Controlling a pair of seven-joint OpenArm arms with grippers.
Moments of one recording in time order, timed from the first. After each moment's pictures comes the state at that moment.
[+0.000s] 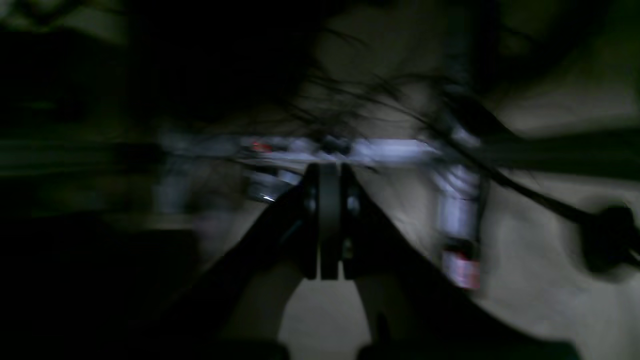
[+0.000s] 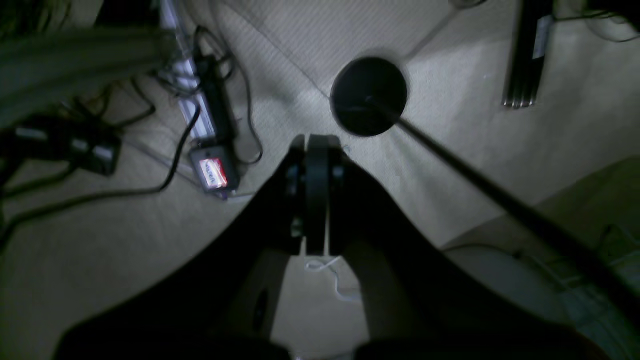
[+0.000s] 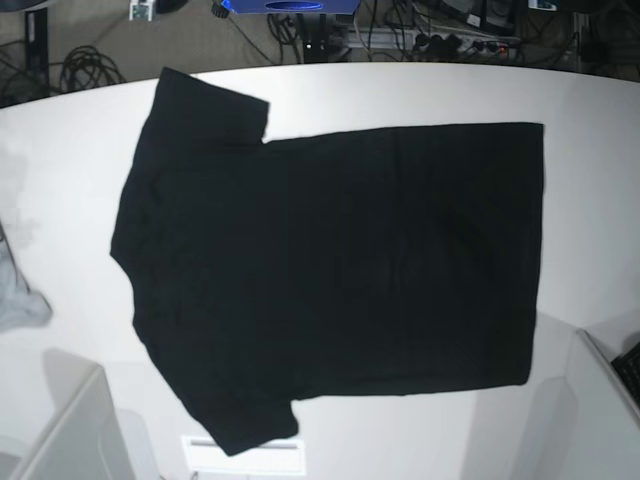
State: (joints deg) left arm 64.2 -21.6 -9.5 86.7 -22.0 1.3 -7.2; right arm -51.9 0.9 13.8 87.0 1.9 0.4 -21.5
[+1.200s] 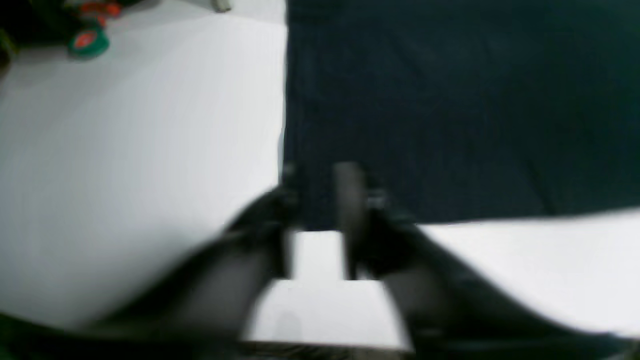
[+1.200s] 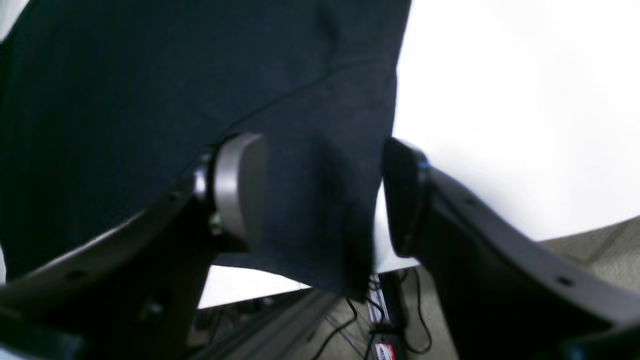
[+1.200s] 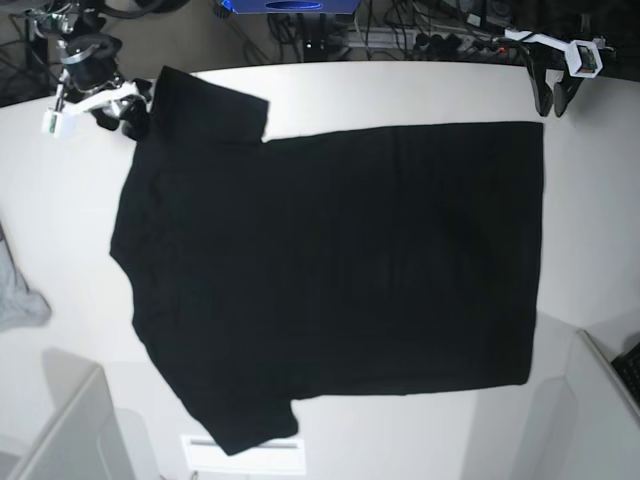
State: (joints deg) left arm 62.0 -20.5 -17.3 110.8 -28.1 0.3 -14.4; right arm -35.5 0.3 35.1 112.3 42.6 17.9 -47.0
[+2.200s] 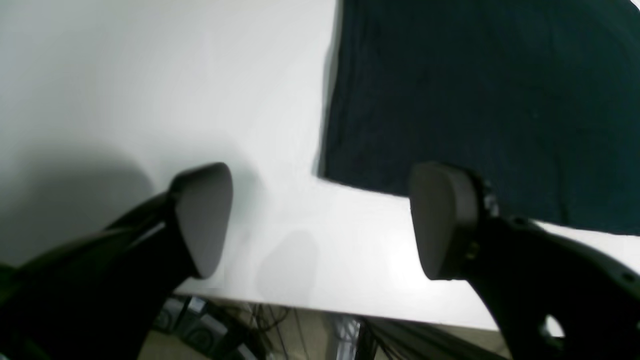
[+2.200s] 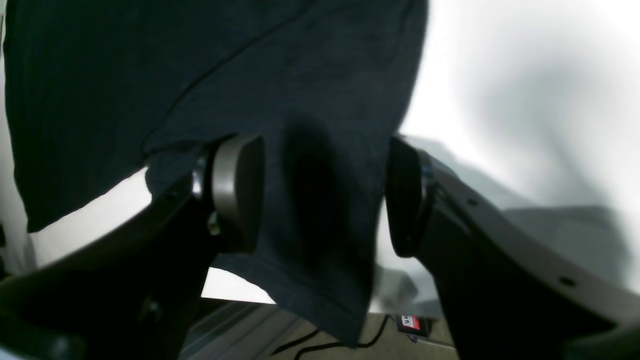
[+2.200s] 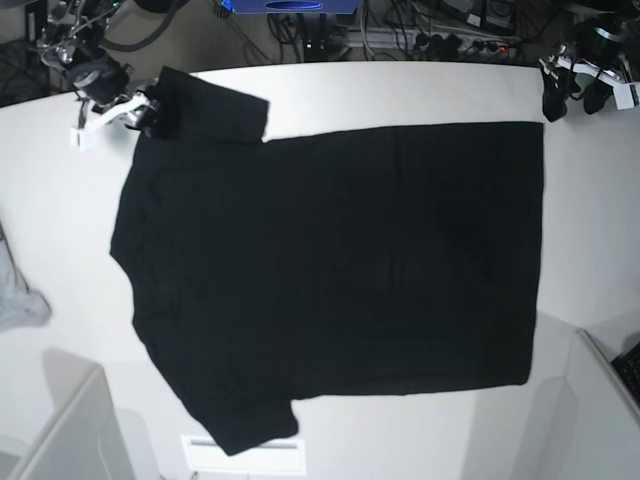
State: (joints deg) left arm 44.0 -15.6 -44.0 95.7 -48.7 -31.5 28.7; right arm -25.8 3.1 34.2 92.8 44.9 26.1 -55.3
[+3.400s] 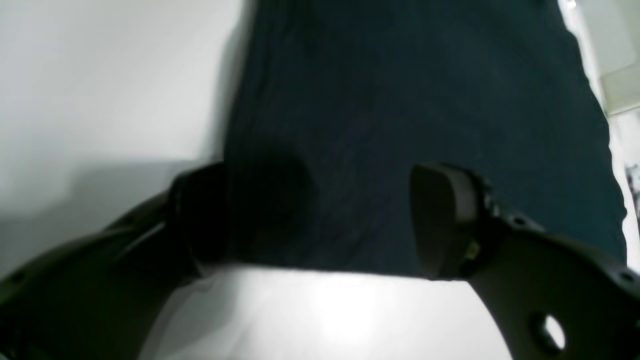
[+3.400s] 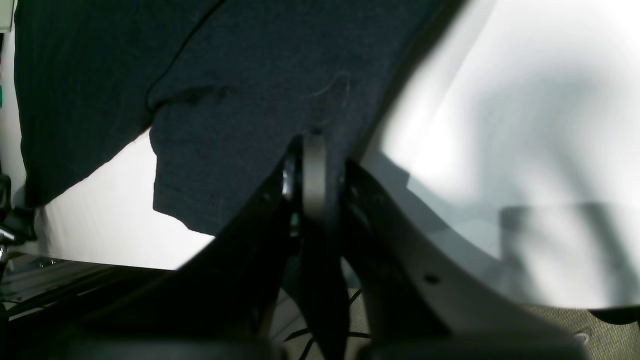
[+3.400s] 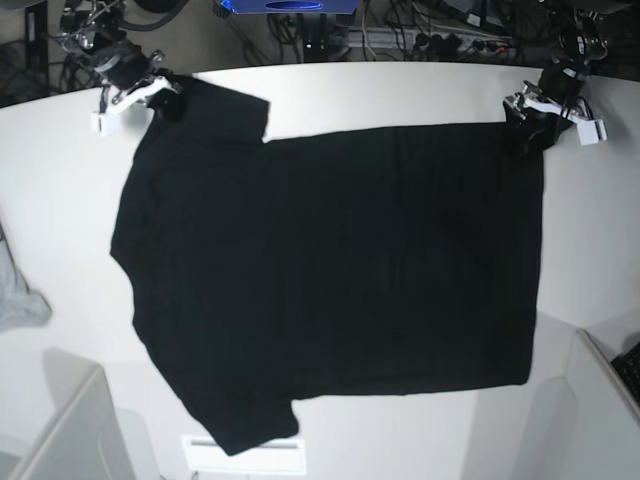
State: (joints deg) left arm 28.1 -13.8 -34.8 80.5 -51.0 -32.9 29.8; right arm -30.0 2.4 28.8 92.4 44.4 26.5 -49.4
